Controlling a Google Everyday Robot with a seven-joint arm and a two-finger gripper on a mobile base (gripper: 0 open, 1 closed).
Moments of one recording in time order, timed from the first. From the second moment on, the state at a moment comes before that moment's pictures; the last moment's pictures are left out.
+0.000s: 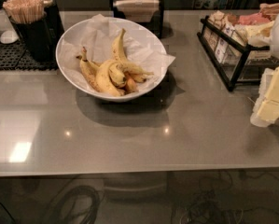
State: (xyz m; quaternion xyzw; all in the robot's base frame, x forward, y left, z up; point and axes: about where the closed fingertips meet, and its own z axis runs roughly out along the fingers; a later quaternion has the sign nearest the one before) arm 0.438 -0.217 0.977 -0.60 0.78 -0.03 0.16
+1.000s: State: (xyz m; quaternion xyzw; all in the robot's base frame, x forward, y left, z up) arm 0.498 -0.124 0.992 -0.68 0.69 0.08 0.23
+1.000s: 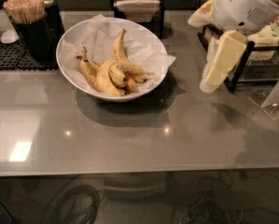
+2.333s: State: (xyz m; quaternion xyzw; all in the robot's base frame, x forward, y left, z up) arm 0.560 -0.023 0.981 -0.70 0.62 0.21 0.29
